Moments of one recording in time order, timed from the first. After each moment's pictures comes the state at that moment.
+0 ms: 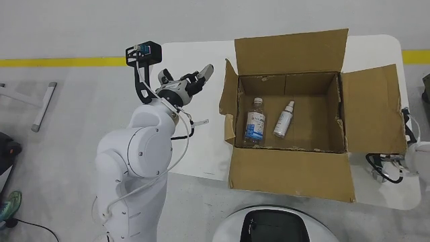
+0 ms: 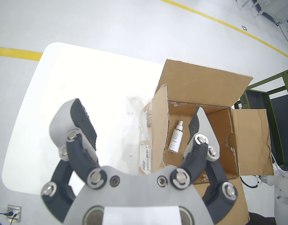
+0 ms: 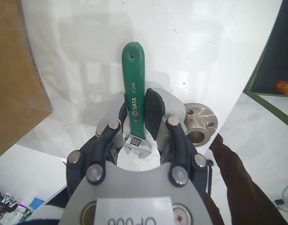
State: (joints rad) left arm 0.84 -1.44 -1.30 -2.10 1.19 0.40 -1.17; right arm -1.42 -1.12 1.83 -1.94 -1.07 0.10 1.43
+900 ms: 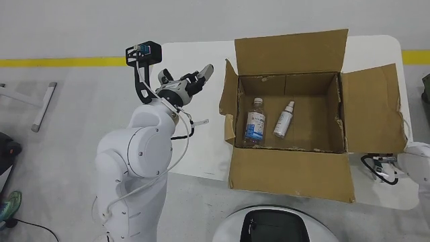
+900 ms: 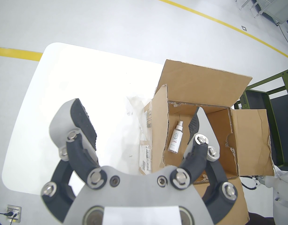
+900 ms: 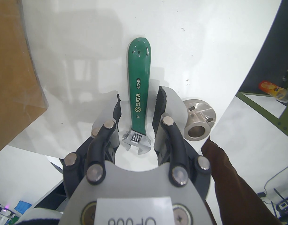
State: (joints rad) left arm 0.84 -1.44 -1.30 -2.10 1.19 0.40 -1.17; right arm -1.43 -1.11 1.77 -1.96 -1.15 0.11 1.44
